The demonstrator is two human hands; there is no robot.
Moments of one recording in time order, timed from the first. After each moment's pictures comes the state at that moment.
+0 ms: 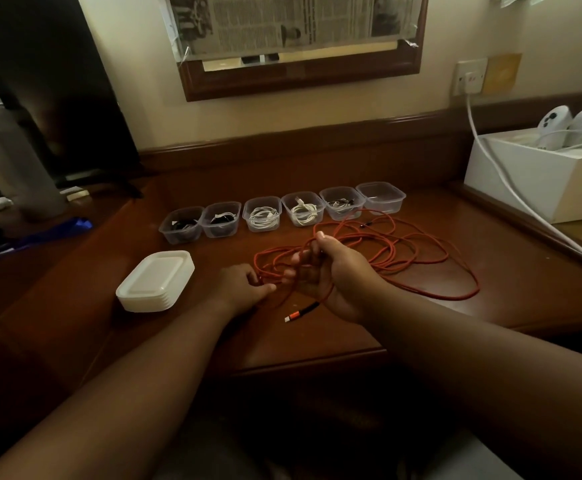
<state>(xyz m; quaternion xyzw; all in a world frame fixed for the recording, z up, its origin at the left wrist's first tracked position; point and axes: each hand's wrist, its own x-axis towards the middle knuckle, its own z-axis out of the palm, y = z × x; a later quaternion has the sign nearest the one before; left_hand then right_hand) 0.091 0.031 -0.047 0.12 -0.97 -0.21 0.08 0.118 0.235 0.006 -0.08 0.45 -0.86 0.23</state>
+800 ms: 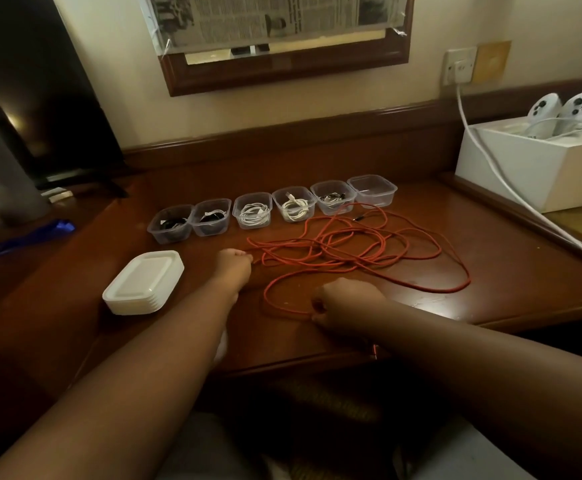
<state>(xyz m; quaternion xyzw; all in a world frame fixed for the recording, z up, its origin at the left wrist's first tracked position) 0.049 0.050 -0.045 0.25 -0.80 -0.54 0.12 0.102 0.264 -0.033 -0.25 0.97 -0.03 0.06</state>
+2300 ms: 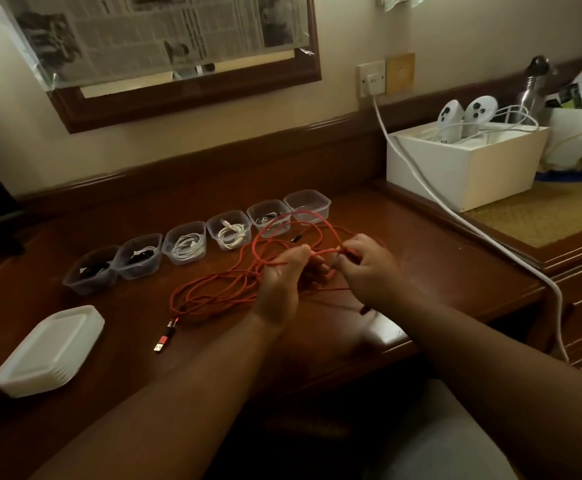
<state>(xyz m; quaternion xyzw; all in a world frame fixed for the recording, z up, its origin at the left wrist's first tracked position) 0.062 0.245 -0.021 -0.16 -0.69 -0.71 0.05 0.064 0.399 -0.013 -0.12 0.86 -0.46 -0.18</state>
